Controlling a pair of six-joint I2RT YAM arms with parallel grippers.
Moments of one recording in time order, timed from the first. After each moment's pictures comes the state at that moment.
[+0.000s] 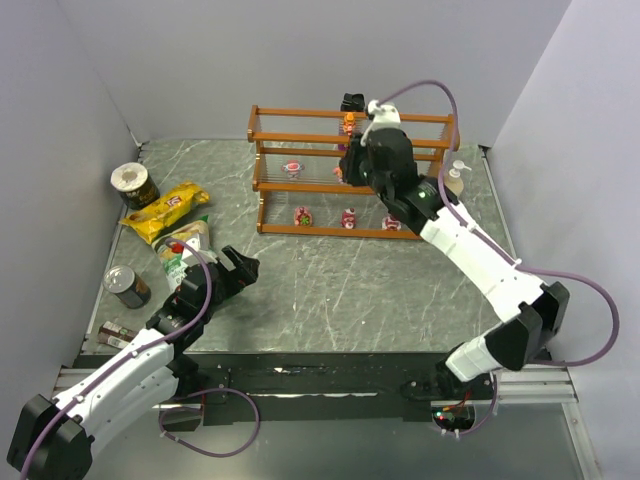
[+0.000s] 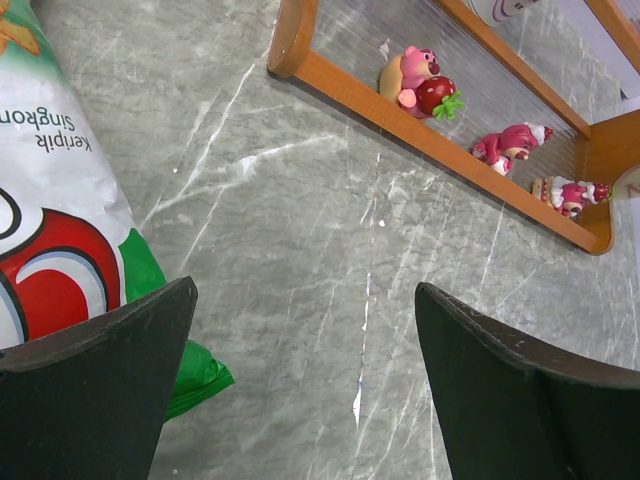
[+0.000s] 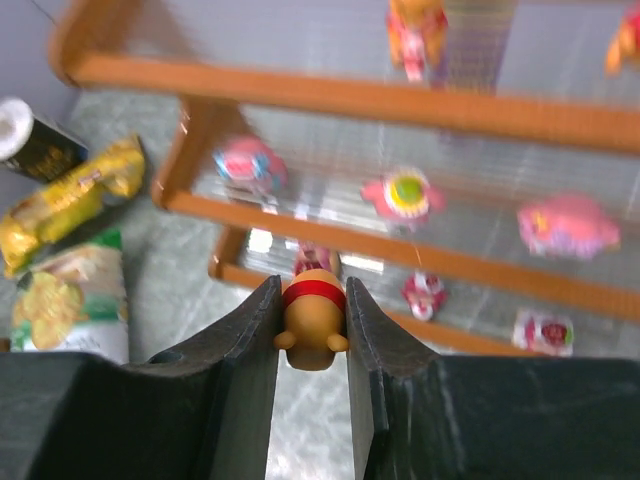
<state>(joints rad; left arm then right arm) -0.53 0.71 0.29 0.02 -0.31 -0.83 0.63 1.45 1.52 -0.41 0.29 0.35</state>
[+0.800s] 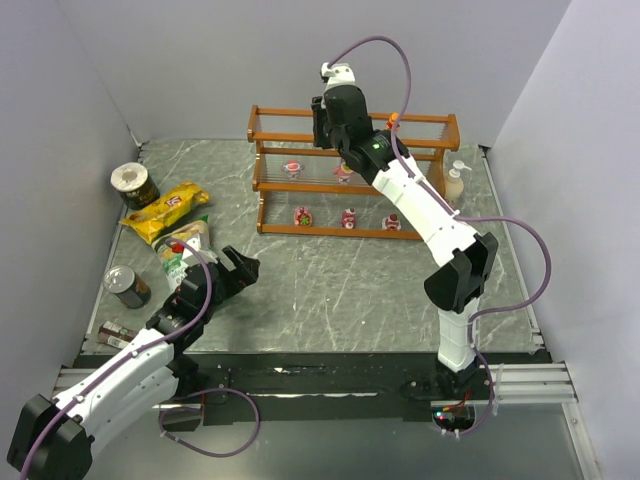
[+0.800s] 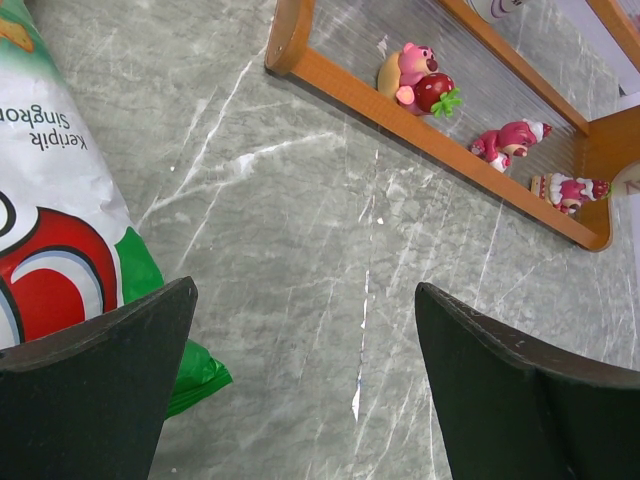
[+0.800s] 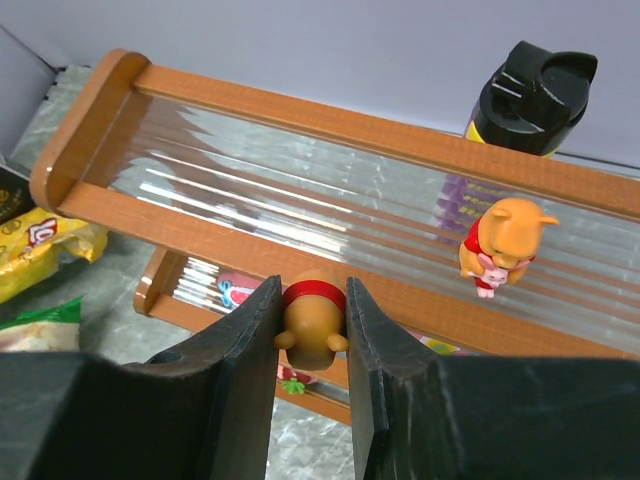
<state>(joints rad) -0.53 0.72 0.29 0.02 -0.30 -0.83 0.63 1.95 2.18 -0.57 0.31 0.19</state>
